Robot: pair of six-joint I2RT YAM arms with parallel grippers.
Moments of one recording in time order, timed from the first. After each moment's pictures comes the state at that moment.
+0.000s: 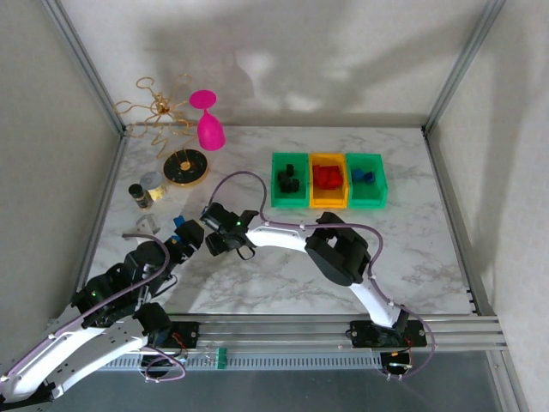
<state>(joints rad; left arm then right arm) -0.81 0.42 0.68 -0.77 -0.52 -1.16 1.12 2.24 1.69 -0.51 0.10 0.47</state>
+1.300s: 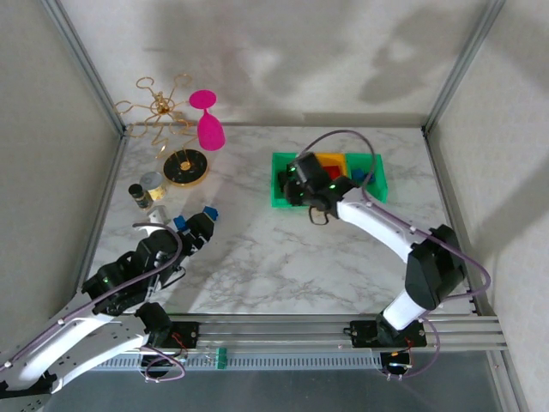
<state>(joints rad) -0.81 0.58 0.74 -0.71 -0.49 -1.16 0.67 1.58 1.27 -0.56 0.16 0.49</state>
